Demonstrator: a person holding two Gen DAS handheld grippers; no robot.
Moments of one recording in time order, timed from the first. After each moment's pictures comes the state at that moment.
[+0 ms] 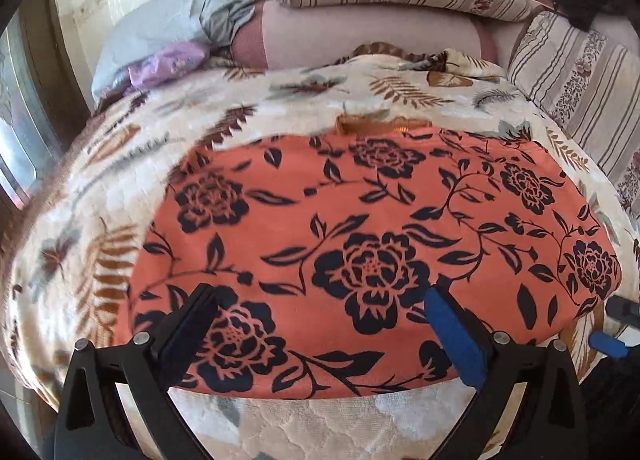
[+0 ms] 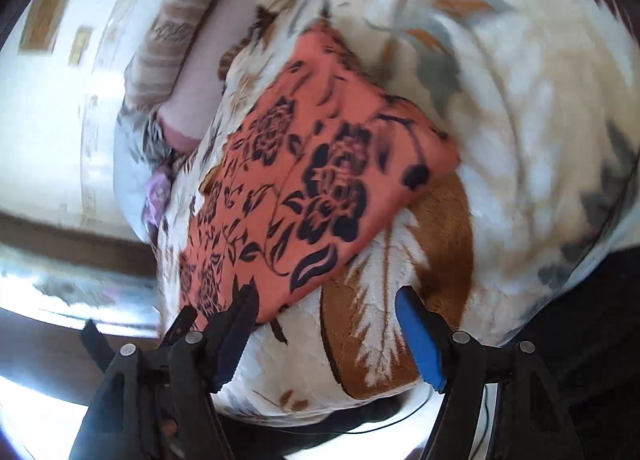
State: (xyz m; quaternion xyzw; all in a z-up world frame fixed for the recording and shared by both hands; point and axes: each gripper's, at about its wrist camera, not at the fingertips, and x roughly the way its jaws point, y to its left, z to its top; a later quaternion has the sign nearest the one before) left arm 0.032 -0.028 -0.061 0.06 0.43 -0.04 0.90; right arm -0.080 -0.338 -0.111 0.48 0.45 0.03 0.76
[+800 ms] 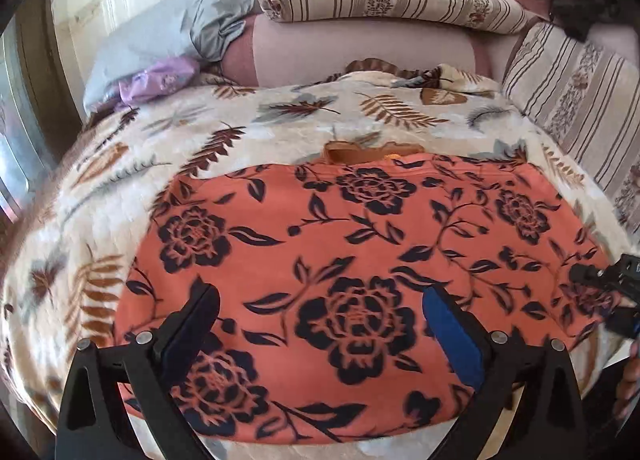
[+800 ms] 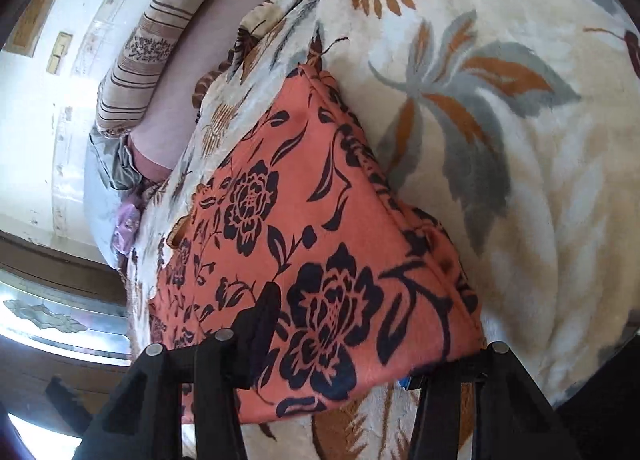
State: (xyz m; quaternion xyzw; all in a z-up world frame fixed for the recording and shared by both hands) left arm 0.061 -0.030 -0.067 0.05 0.41 -0.05 0.91; right arm -0.003 -0.352 -0.113 0.42 0.45 -0.03 0.79
